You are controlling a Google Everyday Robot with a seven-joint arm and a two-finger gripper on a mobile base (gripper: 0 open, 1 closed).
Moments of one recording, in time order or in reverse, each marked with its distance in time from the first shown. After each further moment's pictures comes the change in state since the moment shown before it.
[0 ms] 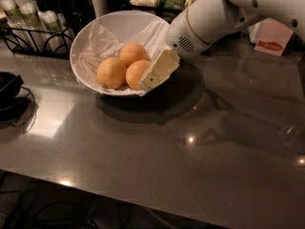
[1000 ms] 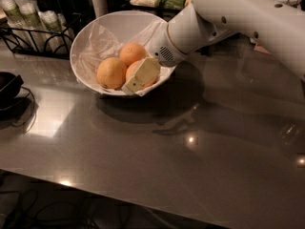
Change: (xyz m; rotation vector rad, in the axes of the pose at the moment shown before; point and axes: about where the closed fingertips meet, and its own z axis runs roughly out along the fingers) arm -0.009 0.004 0.055 -0.079 -0.035 0.062
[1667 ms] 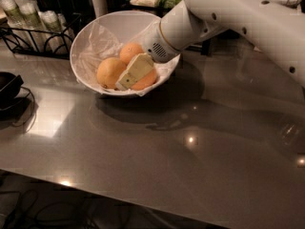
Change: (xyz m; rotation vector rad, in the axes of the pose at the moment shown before) arm -0.017 -0.003 0.014 -0.019 -0.014 -0.020
